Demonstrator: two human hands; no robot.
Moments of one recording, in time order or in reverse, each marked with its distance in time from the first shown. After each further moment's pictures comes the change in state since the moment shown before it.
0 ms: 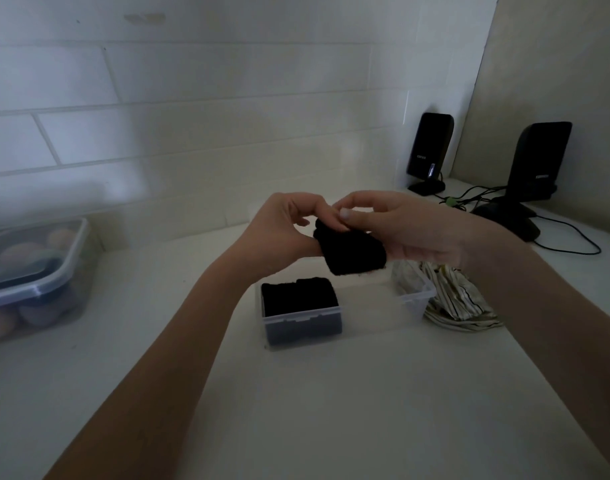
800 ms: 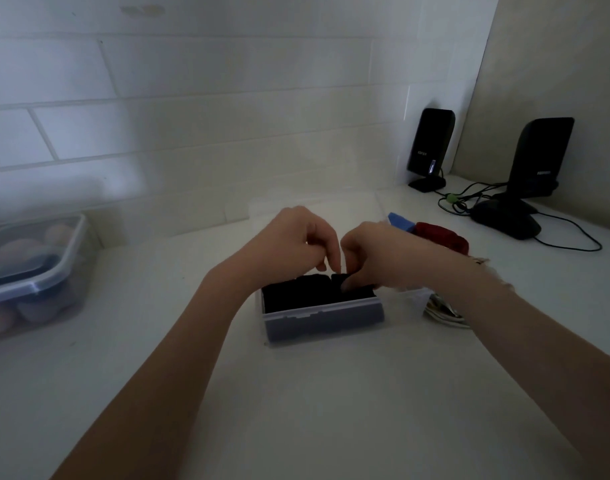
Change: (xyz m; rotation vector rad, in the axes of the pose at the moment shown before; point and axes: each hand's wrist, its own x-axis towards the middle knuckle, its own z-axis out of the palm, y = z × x) left_hand -0.001 -0.004 0.007 0.298 -0.190 -0.105; right_hand 0.016 0.023 0.018 -0.970 0.165 0.067
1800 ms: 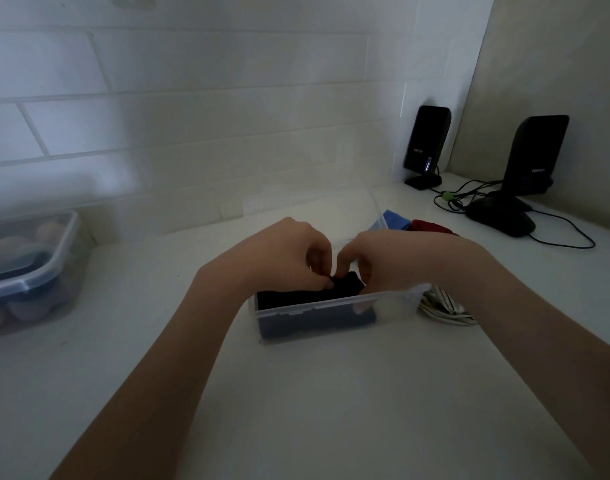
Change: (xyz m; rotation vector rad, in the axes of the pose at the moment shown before) left_hand -0.004 0.007 -0.001 0.339 -0.227 -0.112; right_hand -0.010 -0.002 -0.007 -0.270 -0.207 -0.035
